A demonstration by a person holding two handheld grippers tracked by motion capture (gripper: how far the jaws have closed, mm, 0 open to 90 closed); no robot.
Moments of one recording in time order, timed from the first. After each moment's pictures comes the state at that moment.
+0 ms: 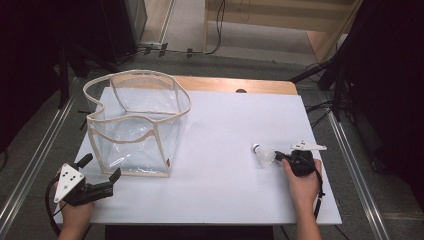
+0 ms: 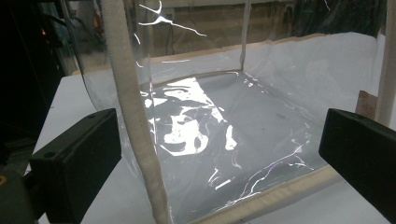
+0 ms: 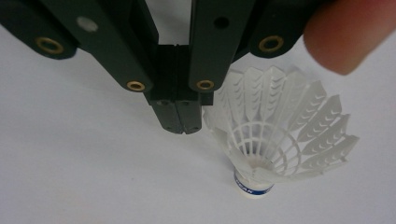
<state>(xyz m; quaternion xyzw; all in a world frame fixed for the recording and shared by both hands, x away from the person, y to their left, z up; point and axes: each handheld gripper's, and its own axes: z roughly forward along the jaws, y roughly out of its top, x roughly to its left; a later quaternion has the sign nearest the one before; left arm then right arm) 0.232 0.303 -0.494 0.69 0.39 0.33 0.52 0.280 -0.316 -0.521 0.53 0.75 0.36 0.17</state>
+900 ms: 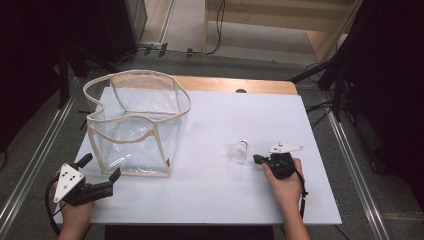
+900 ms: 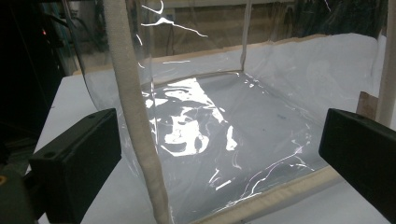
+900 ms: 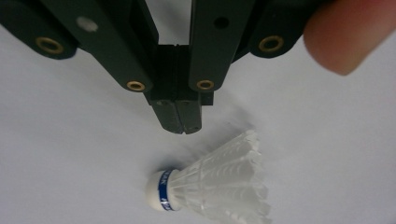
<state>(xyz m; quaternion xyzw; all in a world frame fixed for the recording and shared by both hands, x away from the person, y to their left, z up) 0.232 0.303 -0.494 0.68 0.39 0.33 0.52 0.280 -0.257 -0.515 0.46 0.79 0.38 0.14</state>
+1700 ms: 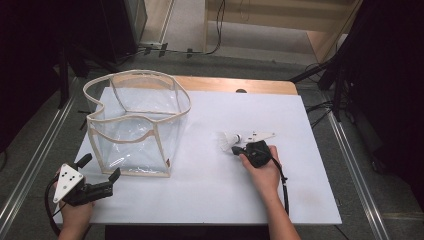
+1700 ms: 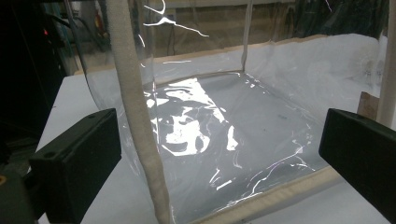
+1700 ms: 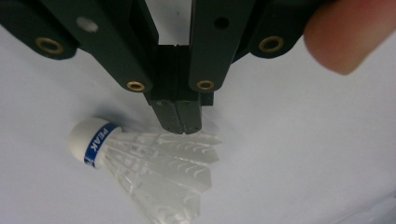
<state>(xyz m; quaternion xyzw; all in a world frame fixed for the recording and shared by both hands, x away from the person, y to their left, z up) 0.231 0.303 -0.494 0.68 0.39 0.33 0.52 0.321 -0.199 -0.511 0.41 0.82 0.38 0.13</state>
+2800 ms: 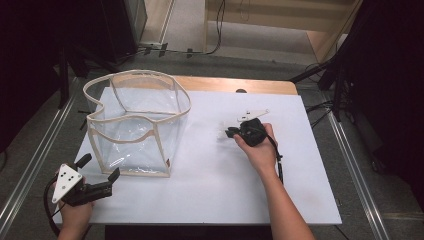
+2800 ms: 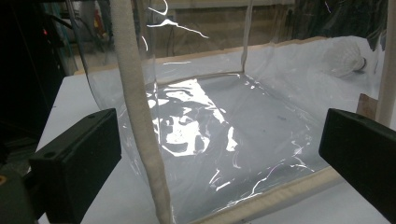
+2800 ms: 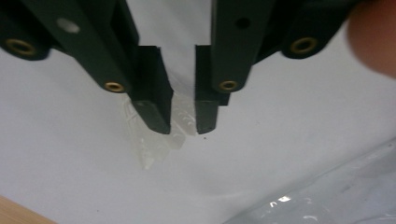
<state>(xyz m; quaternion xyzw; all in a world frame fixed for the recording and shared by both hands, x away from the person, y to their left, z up) 0.231 0.305 -0.493 0.68 0.39 0.33 0.52 0.368 -0.189 -0.469 0.37 0.84 0.38 0.13</state>
